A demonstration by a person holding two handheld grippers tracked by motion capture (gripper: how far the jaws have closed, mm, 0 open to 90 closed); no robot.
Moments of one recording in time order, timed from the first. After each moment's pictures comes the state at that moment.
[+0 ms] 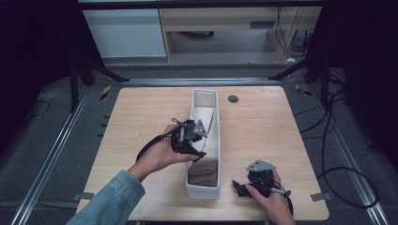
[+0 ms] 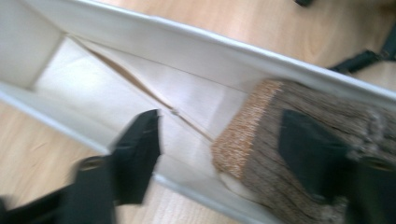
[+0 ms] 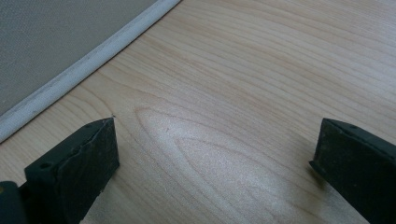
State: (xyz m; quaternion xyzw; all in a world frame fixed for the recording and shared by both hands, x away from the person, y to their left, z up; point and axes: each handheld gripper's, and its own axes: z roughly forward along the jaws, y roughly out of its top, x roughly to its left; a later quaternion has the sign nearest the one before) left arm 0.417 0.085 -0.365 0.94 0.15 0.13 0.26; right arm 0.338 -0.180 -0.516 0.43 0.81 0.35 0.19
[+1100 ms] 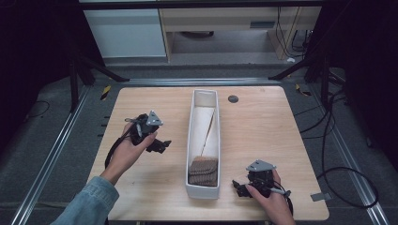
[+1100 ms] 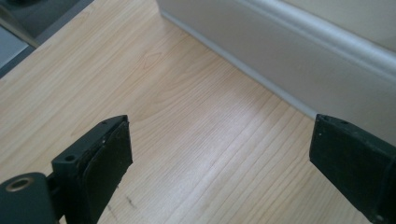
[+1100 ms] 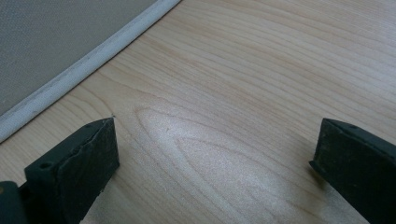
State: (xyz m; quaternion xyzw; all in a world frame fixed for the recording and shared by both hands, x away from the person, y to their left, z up) left arm 0.443 0.208 -0.396 0.88 0.30 0.21 0.29; right arm 0.338 -0.180 -0.516 0.43 0.81 0.35 0.19
